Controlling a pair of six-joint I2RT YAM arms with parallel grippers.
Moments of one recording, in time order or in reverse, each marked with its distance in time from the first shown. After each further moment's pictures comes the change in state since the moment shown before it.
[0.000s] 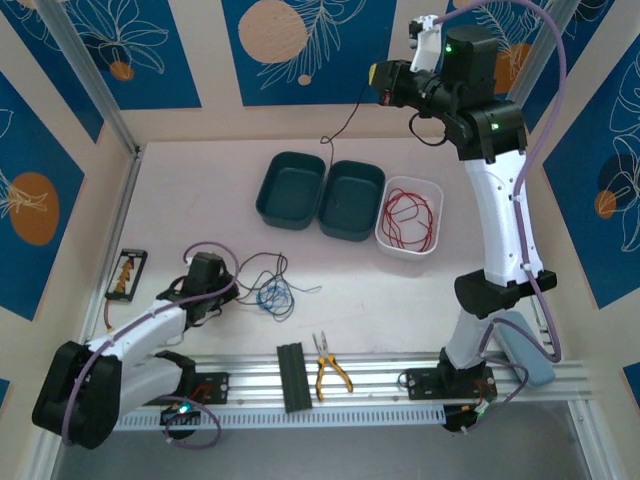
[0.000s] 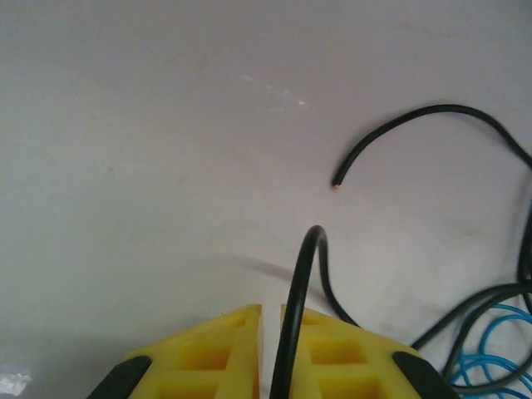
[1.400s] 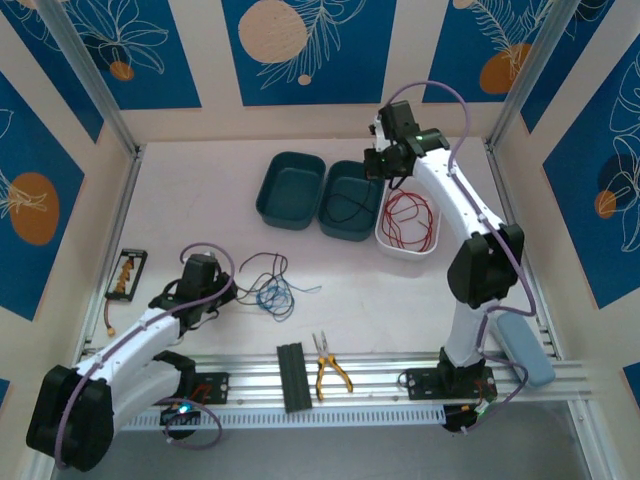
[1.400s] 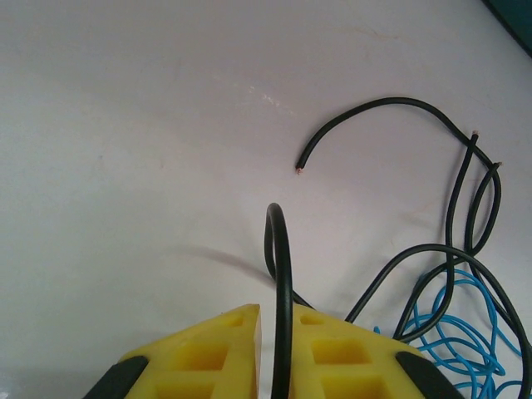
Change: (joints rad) left arm 0.005 -0.122 -0.002 -0.082 0.040 0.019; right arm 0.005 0.113 -0.624 -0.001 0.257 -0.162
